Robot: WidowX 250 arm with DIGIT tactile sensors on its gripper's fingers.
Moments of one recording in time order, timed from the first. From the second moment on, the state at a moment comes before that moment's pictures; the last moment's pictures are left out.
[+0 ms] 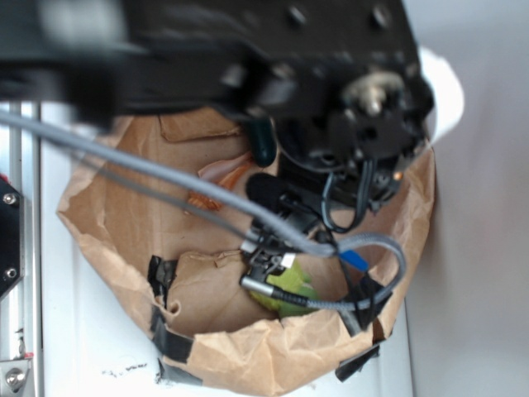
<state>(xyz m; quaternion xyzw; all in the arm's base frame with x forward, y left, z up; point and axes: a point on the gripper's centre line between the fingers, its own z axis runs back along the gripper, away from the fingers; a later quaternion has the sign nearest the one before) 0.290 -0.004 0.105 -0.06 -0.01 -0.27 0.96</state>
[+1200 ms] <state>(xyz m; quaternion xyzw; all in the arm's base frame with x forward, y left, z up) 0.275 0.065 0.069 -0.05 -0.02 -0.29 0.95</state>
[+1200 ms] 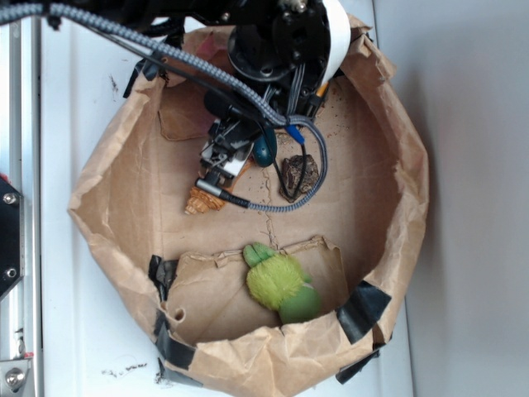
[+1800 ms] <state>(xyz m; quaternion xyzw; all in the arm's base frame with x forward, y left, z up) 0.288 0.060 0.035 -0.01 -0.03 -0.30 0.95</state>
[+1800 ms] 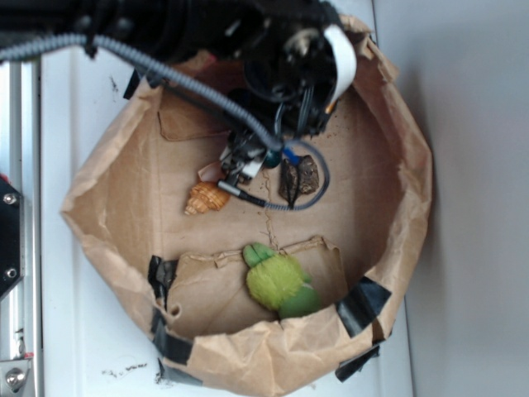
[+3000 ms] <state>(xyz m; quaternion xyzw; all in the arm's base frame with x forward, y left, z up) 0.266 0.037 0.128 -0.05 -0.07 -0.18 0.98</state>
